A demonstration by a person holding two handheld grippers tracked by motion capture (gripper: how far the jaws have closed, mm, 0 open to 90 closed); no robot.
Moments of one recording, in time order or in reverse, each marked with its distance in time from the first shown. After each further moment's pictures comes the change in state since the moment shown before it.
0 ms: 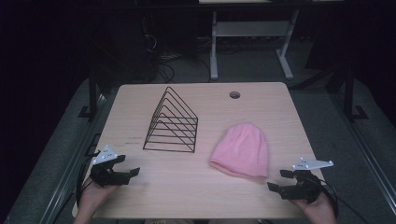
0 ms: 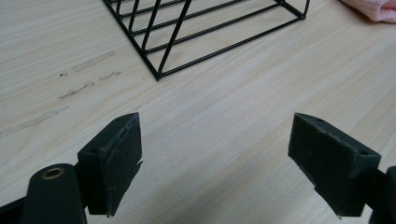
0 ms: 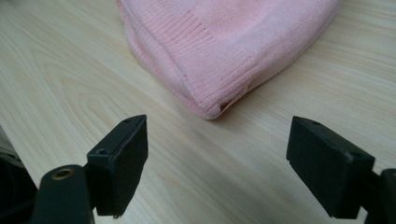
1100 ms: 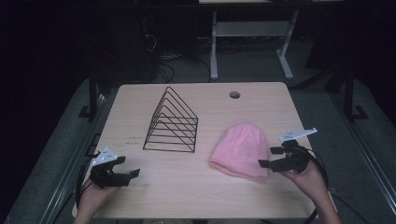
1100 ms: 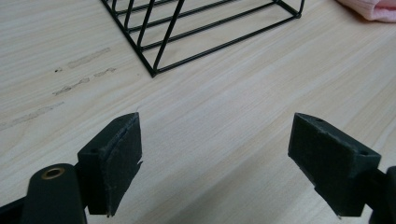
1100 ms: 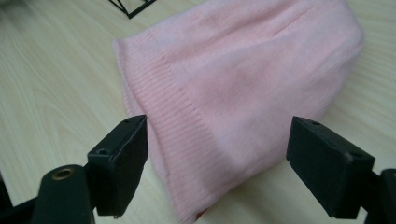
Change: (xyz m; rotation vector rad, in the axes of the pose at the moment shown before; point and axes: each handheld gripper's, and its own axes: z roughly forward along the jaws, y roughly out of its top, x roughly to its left) left arm -0.003 -0.002 -0.002 -0.007 -0.010 -0.014; right arm -0.015 0.081 0.018 0.063 0.043 -0.061
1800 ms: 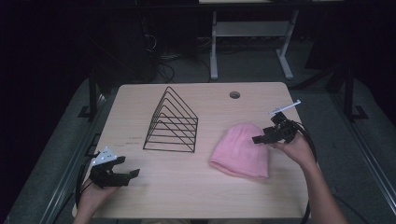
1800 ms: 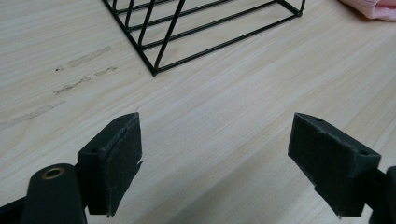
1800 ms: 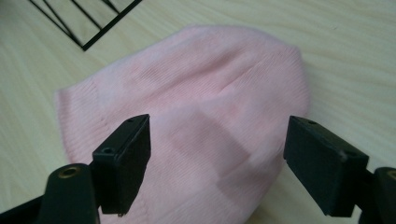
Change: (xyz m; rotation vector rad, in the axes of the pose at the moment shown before) left arm 0.002 -0.001 0.000 0.013 0.000 0.003; right arm -0.054 0.067 0.038 0.094 0.018 0.052
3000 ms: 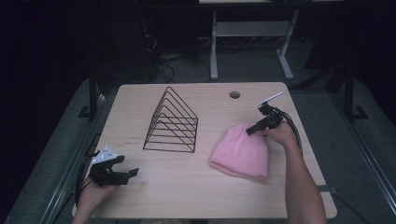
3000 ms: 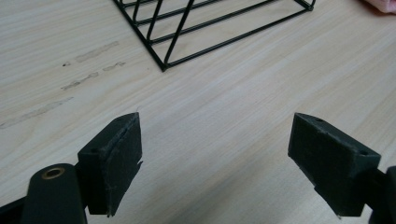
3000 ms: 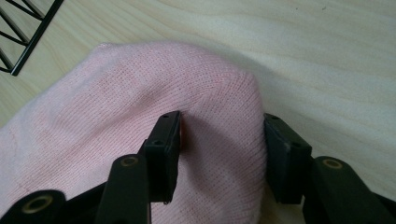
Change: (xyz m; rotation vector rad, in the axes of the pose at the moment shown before) left arm 0.008 0.000 0.002 0.019 0.011 0.004; right arm -0.046 0.035 0.059 0.178 0.031 0.155
